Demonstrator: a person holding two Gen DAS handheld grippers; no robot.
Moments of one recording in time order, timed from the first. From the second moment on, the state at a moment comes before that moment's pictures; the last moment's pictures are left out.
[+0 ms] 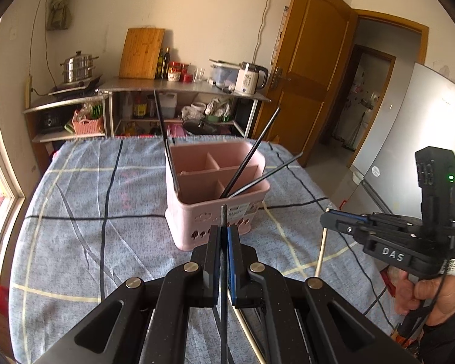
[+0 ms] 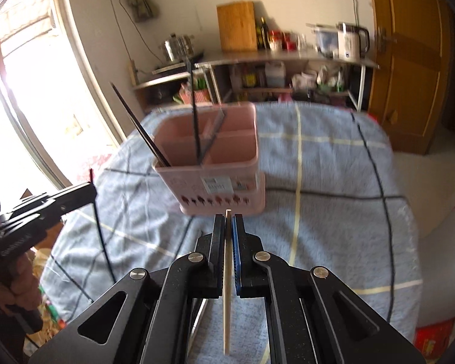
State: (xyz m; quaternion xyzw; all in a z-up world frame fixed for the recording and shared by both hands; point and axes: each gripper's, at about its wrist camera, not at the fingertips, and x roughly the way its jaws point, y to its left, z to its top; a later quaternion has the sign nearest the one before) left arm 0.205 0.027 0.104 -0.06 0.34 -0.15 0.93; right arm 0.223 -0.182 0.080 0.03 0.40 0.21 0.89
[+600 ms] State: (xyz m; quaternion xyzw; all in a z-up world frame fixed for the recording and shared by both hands) left arm 0.209 0.028 0.162 -0.05 0.31 -0.15 0.94; right arm 0.204 -0.182 0.142 0.02 0.32 0.22 0.92
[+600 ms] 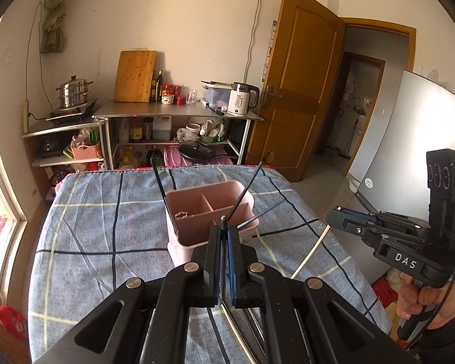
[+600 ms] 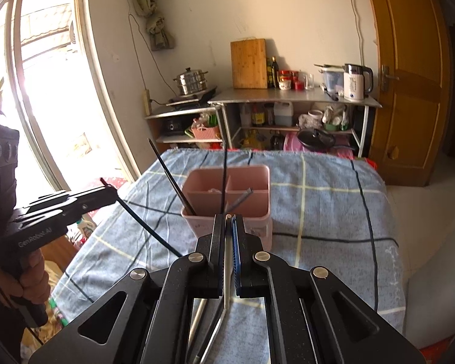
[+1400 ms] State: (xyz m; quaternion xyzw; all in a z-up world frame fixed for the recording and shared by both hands) left arm 0.289 0.048 0.239 -0.04 0.26 -0.13 0.96; right arm 0.270 -0.130 0.198 0.02 0.24 0.25 0.94
